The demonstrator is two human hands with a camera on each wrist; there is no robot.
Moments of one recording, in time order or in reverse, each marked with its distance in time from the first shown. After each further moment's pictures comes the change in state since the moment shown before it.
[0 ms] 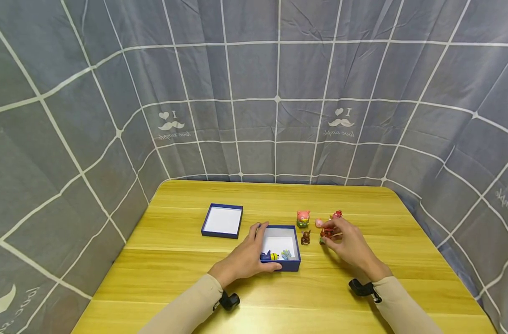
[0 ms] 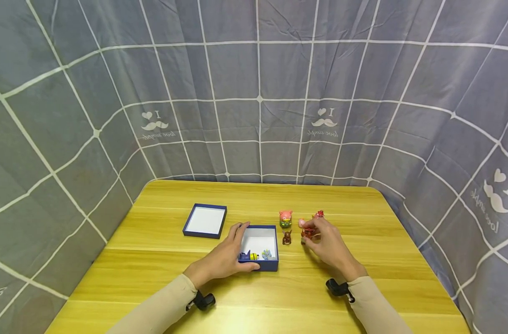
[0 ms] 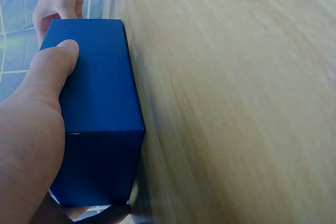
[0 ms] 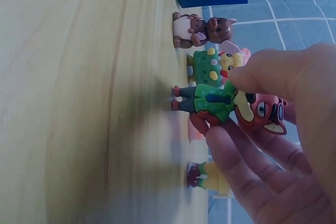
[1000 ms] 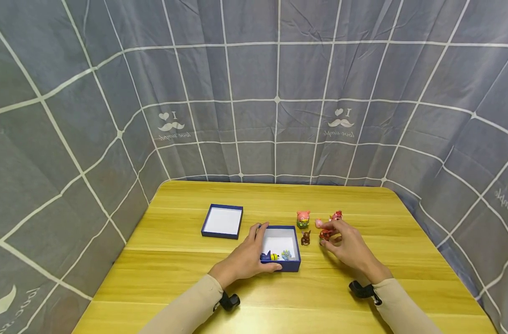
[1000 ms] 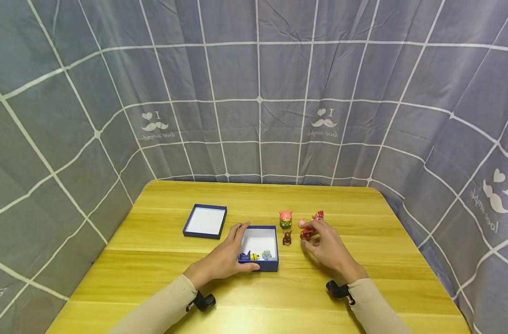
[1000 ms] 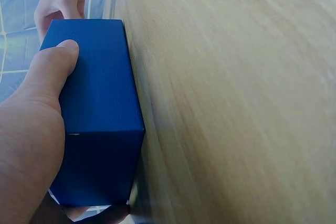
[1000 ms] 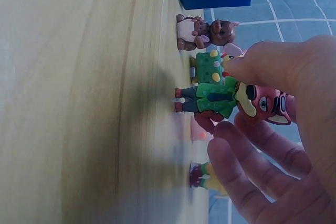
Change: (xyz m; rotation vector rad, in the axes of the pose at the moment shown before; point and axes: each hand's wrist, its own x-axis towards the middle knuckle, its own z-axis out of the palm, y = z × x) left_hand 0.000 0.001 0.000 0.000 0.005 -0.008; right_hand -0.004 0.000 0.001 0.009 -0.029 0.024
